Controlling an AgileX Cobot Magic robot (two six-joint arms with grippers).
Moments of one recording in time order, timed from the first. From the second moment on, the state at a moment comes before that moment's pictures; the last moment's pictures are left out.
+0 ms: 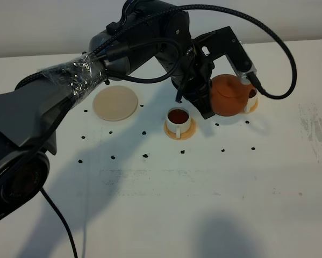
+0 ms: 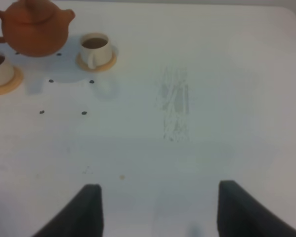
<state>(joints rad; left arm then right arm) -0.68 2.25 -2.04 -0.11 0.92 0.65 -0.06 -0.01 -0.49 0.09 1.07 -0.08</state>
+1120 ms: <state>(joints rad) -0.69 2.30 -1.90 -0.13 0.80 0.51 -0.06 -0.01 -0.49 0.09 1.07 -0.08</state>
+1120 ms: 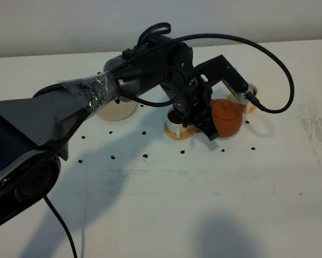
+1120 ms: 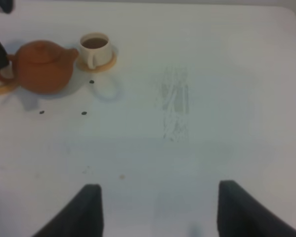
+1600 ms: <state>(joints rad) -0.69 2.28 -1.89 -0.13 0.80 0.50 -0.06 -0.01 -0.49 0.09 1.07 -0.08</state>
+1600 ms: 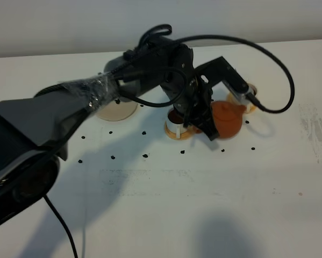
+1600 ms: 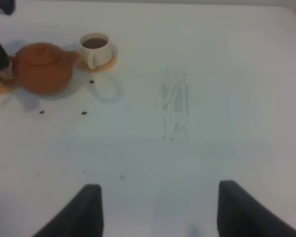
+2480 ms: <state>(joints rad) -0.50 2.13 -1.89 -0.05 0.89 0.40 -0.06 -0.01 -0.49 0.09 1.07 -0.08</state>
